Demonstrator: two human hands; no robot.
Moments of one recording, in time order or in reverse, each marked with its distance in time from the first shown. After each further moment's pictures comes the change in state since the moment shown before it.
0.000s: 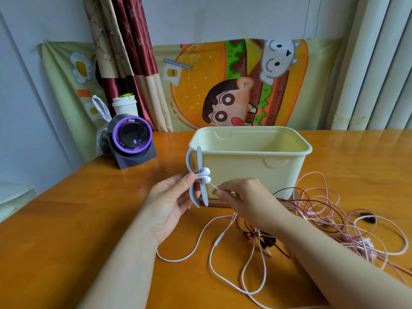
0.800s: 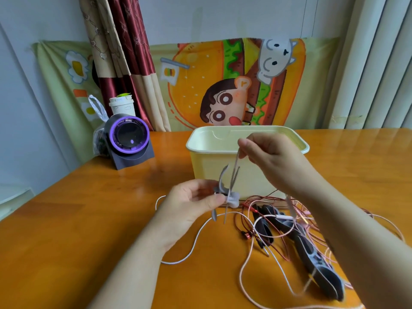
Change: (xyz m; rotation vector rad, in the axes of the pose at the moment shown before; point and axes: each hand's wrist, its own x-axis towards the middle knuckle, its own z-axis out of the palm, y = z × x) left_hand -0.023 0.008 0.022 0.348 -0.317 0.231; right_hand 0.010 -0.027 -0.071 0.178 0.216 0.150
